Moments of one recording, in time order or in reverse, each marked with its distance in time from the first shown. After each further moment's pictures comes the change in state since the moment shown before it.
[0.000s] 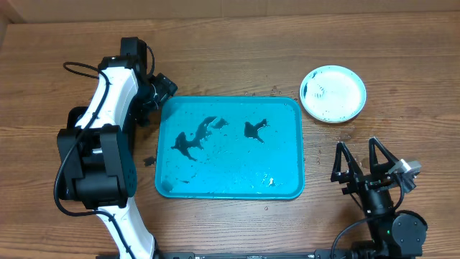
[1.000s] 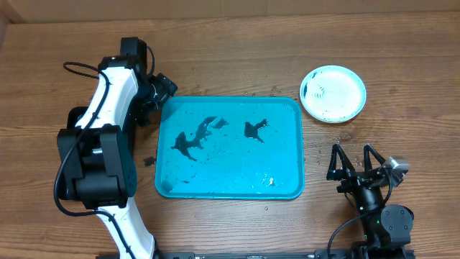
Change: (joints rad) left arm 0.000 0.000 0.000 0.000 0.000 0.000; right arm 0.005 -0.002 -0.085 -0.090 0.071 -0.017
